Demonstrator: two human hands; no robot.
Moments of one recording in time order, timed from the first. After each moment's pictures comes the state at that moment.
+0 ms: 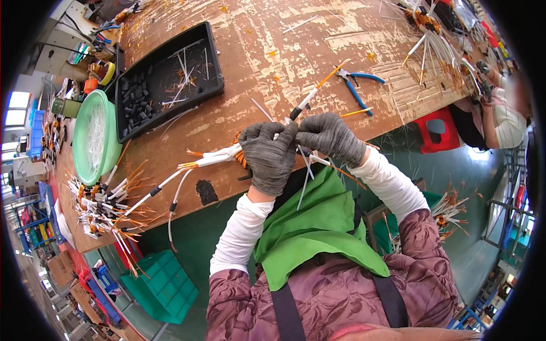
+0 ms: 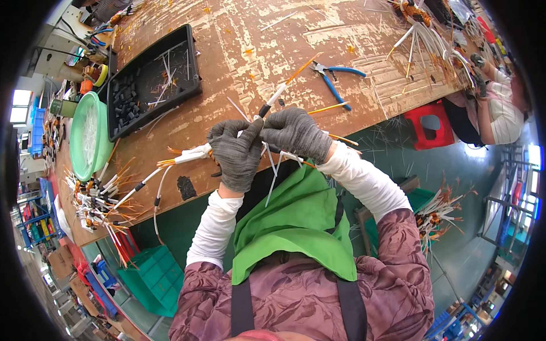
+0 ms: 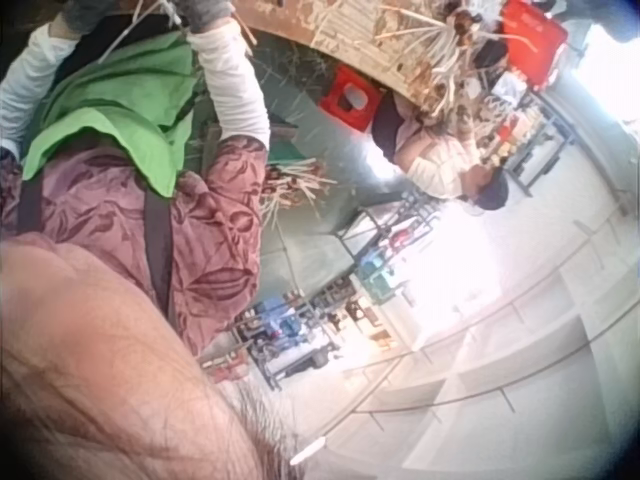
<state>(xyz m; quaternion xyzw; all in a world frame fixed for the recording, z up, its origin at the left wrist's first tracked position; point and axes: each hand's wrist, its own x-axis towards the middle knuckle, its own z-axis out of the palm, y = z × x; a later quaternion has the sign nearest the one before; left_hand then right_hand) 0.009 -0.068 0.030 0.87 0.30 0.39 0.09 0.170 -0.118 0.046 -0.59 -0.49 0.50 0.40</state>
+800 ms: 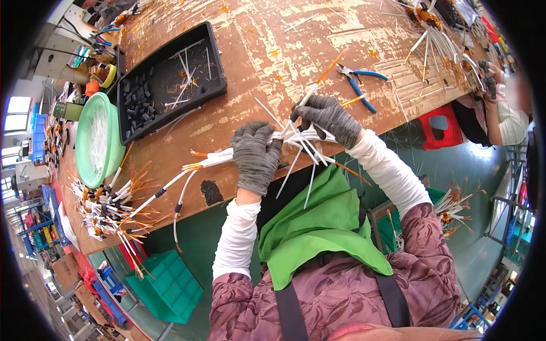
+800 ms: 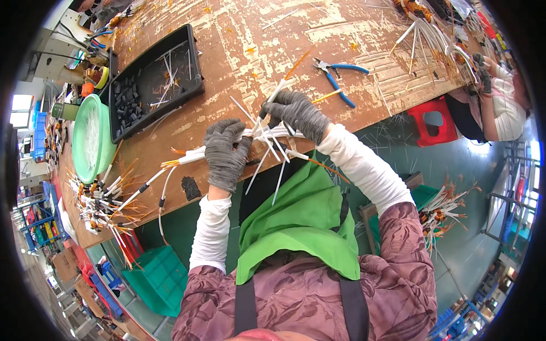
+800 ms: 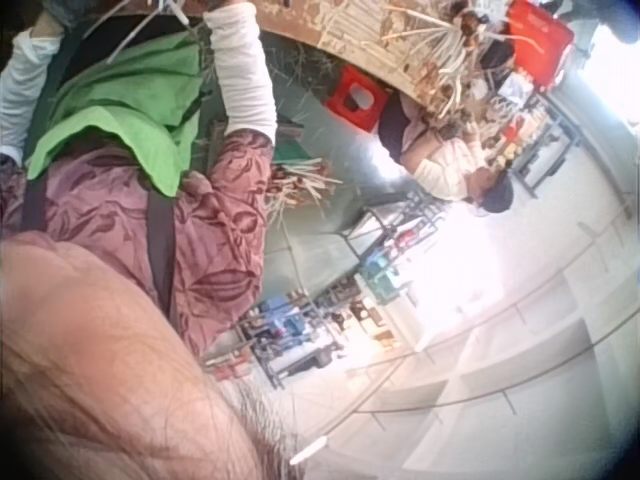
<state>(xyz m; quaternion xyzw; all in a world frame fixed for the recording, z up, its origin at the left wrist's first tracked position) -0.020 -0.050 0.013 0.85 0.39 0.28 0.20 0.183 -0.092 0.031 -0.59 -0.35 0.59 0.43</state>
